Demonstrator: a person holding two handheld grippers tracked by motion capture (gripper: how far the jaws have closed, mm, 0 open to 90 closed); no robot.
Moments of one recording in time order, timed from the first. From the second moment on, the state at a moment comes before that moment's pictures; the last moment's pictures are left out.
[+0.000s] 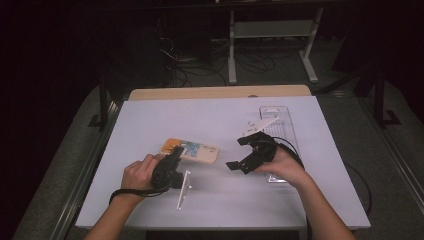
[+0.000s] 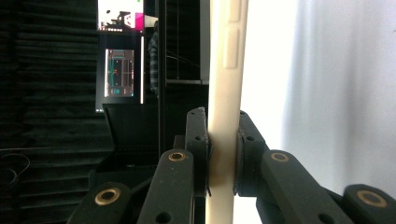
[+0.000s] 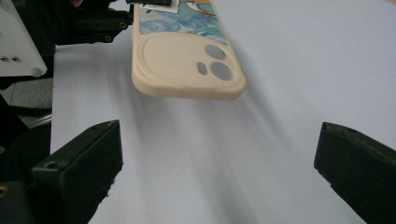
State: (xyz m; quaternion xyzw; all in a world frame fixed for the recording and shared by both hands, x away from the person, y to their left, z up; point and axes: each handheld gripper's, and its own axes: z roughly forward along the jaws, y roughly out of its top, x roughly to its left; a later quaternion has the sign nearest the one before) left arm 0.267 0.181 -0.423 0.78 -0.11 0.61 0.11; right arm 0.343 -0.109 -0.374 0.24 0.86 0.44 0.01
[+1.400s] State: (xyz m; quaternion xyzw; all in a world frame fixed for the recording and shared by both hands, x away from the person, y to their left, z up) left arm 0.280 0.181 -0.415 0.82 0.02 0.54 0.18; right arm 0.336 -0.136 -0.391 0.27 0.84 0.47 0.02
